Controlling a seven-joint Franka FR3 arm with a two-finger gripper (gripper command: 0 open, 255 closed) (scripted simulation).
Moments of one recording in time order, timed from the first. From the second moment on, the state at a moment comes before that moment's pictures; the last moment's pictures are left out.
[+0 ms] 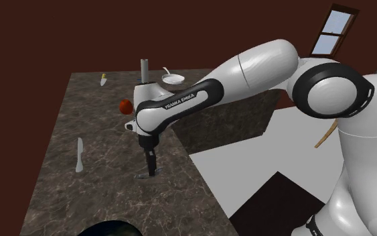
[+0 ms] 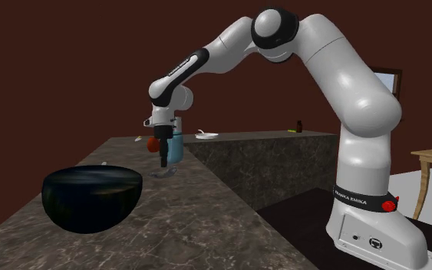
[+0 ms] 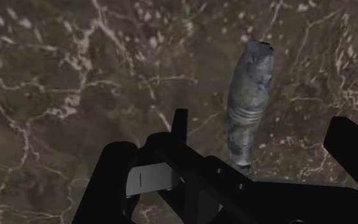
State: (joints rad) arm 0.39 0.57 0.14 -1.65 0.10 2.08 -0.76
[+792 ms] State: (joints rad) arm 0.40 0.59 0.14 -1.68 0.10 2.14 -0.77
